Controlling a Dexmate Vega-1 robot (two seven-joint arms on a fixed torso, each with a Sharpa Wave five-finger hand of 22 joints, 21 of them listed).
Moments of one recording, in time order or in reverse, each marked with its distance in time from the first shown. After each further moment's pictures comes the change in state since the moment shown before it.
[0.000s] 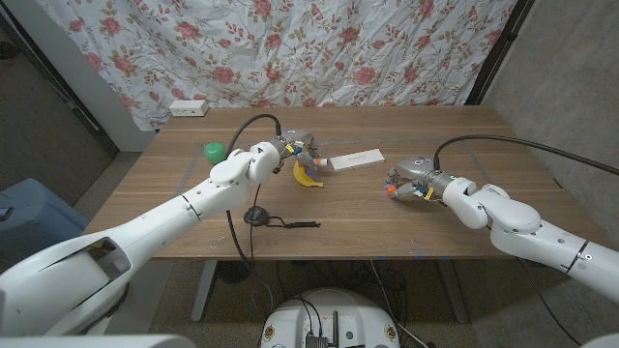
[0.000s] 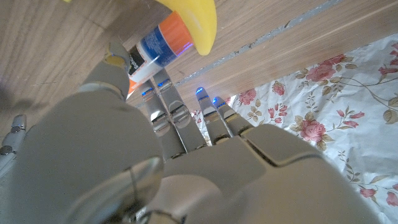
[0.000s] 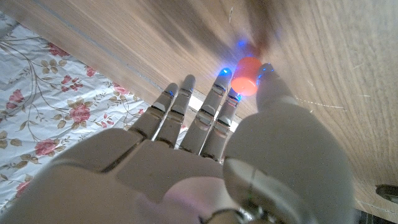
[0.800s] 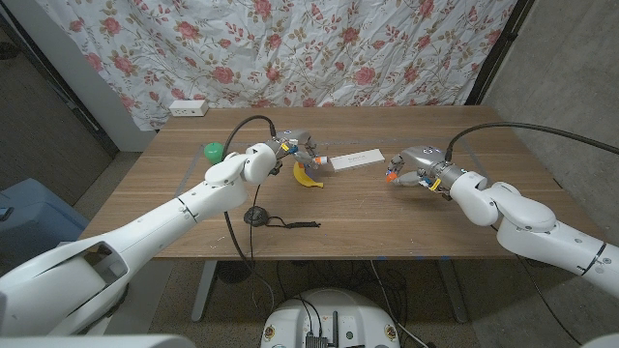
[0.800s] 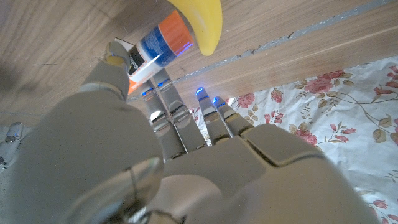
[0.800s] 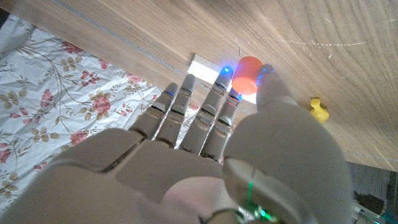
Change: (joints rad) left arm 0.034 0.011 -0.036 -0.013 -0.099 -0.009 0.045; left_hand 0.000 0.000 -0.003 -0.003 0.001 0.000 0.000 0.000 0.000 0.000 0.000 0.000 0.000 -0.007 0.003 0.000 0.000 0.000 0.000 0.000 0.000; right arm -0.079 -0.025 0.102 -0.092 0.147 -0.058 -0.081; right_hand -0.001 0.018 -0.012 0.004 0.004 0.030 -0.002 0.006 0.000 0.021 0.000 0.000 -0.003 0.004 0.003 0.007 0.000 0.000 0.000 0.000 0.000
